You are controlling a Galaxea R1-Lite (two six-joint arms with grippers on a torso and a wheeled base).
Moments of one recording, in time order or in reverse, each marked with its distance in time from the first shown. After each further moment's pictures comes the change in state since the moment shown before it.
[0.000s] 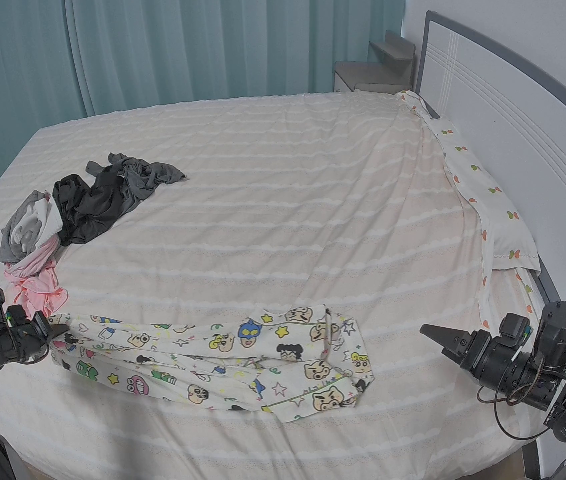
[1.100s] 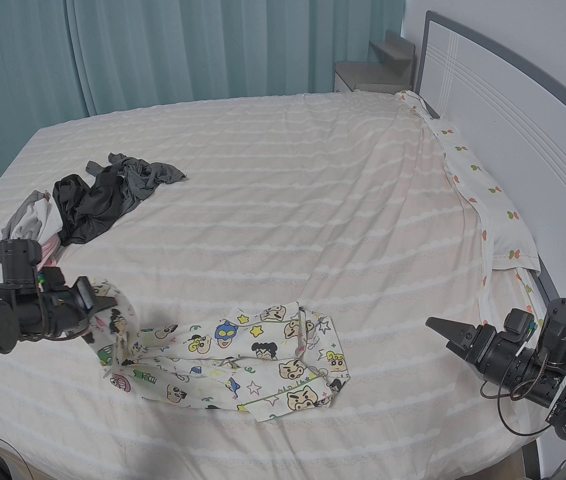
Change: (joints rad) left arm -0.596 -0.353 -0.056 0.301 0.301 -0.214; right arm -0.024 -0.006 0.000 -0.019 0.005 0.000
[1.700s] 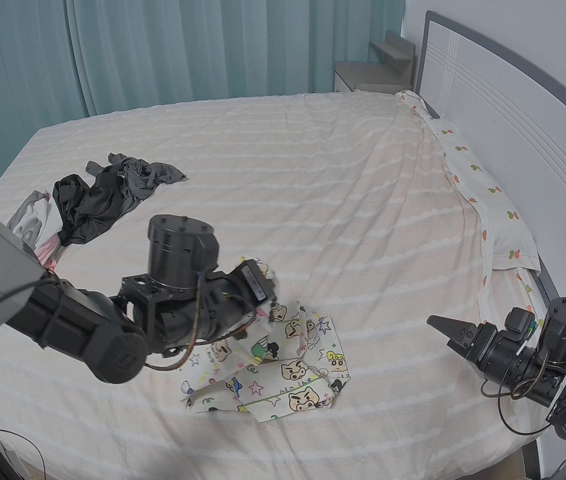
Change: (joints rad) left arm -0.656 0.198 -0.292 -0.134 0.397 -0.306; right arm -0.006 0.002 0.000 -0.007 0.000 -0.003
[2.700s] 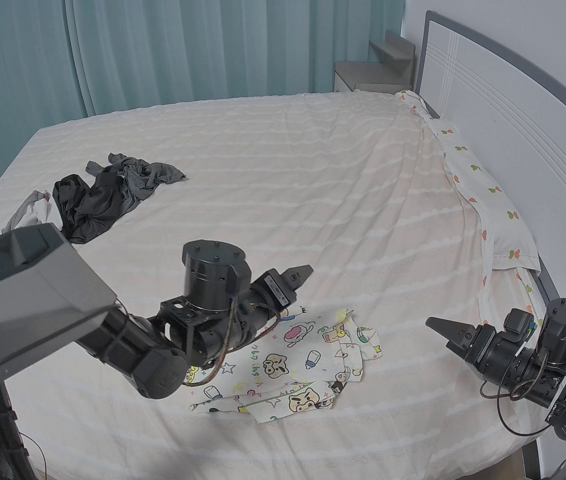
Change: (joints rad) left arm 0.008 0.111 0.018 -0.183 0.075 -0.023; right arm 0.011 0.002 0.000 0.004 -0.001 0.000
